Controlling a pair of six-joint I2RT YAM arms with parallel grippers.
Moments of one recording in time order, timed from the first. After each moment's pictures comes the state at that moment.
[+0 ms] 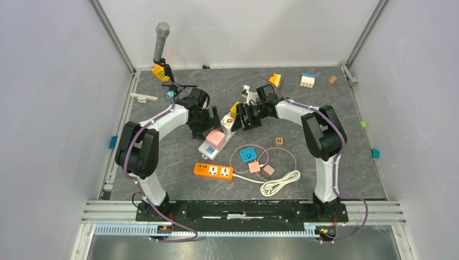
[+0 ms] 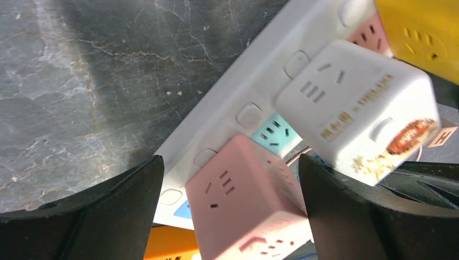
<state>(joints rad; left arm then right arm) -0.39 1.78 1.21 -0.62 0.19 -0.63 0.44 2.05 1.35 -0.27 -0.74 0.26</state>
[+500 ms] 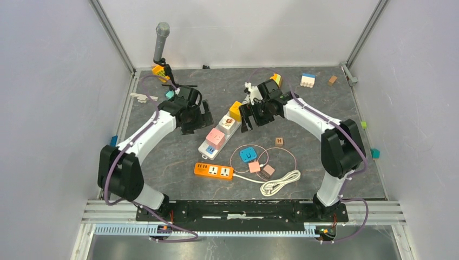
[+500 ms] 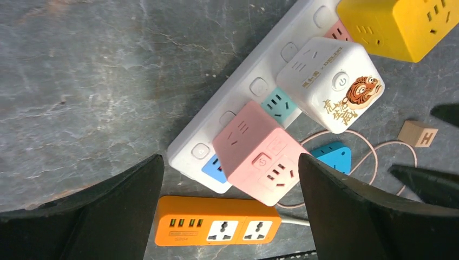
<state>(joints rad) -0.39 1.52 1.18 -0.71 0.00 -0.63 0.50 1.81 1.38 -0.59 -0.37 0.09</state>
